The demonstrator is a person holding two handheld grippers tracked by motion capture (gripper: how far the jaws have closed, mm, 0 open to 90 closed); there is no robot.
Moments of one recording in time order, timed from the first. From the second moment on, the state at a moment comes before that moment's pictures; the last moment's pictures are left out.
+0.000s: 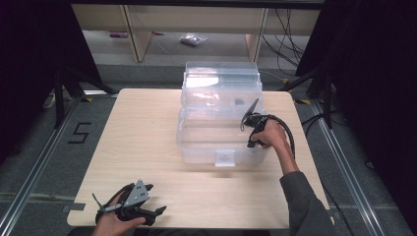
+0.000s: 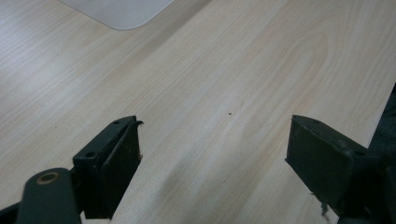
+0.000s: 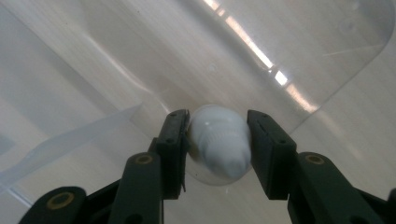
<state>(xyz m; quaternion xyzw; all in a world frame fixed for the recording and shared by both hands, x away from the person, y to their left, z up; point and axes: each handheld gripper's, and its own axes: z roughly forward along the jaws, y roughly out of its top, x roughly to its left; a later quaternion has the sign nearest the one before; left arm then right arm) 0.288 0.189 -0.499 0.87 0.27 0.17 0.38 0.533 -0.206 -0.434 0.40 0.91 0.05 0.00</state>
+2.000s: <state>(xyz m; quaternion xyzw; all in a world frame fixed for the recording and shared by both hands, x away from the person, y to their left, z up) 0.289 0.189 -0.498 0.87 0.28 0.17 0.38 0.477 -0.200 -0.365 0.37 0.91 0.17 0.07</state>
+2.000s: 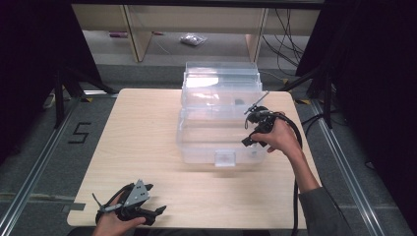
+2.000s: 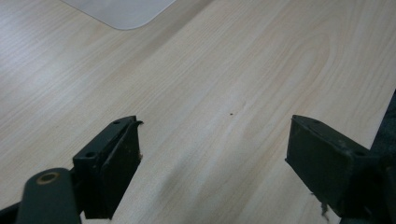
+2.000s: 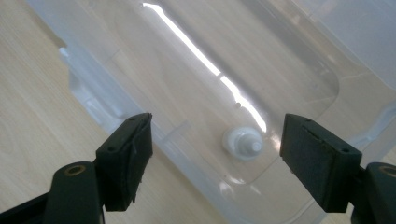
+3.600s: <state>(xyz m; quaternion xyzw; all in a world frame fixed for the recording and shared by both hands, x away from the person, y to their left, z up) 0.289 0.189 -0.499 0.86 0.28 0.17 0.38 0.386 -0.192 -0.386 0.29 0.92 0.26 0.08</state>
